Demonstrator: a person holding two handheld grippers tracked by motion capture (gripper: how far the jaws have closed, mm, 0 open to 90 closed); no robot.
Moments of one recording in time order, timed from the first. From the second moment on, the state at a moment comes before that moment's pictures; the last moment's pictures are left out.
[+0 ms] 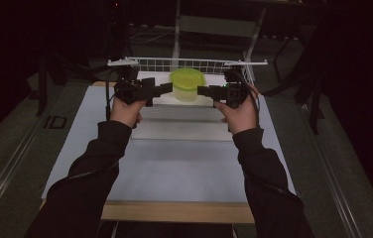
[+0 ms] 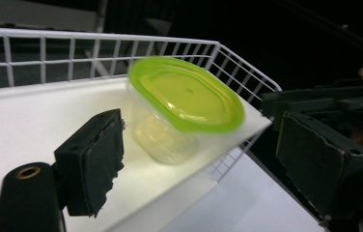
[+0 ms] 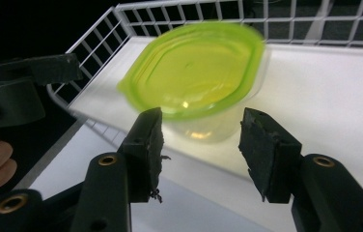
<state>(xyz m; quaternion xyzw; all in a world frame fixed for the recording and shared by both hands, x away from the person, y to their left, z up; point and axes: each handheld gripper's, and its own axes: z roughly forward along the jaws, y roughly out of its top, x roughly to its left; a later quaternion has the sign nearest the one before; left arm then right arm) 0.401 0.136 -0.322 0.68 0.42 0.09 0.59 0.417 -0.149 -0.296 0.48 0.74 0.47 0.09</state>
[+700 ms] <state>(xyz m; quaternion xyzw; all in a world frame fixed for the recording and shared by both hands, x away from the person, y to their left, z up) 0.330 0.144 -0.410 0.69 0.40 0.09 0.59 0.422 -0.122 -0.337 0.48 0.75 0.44 0.09</state>
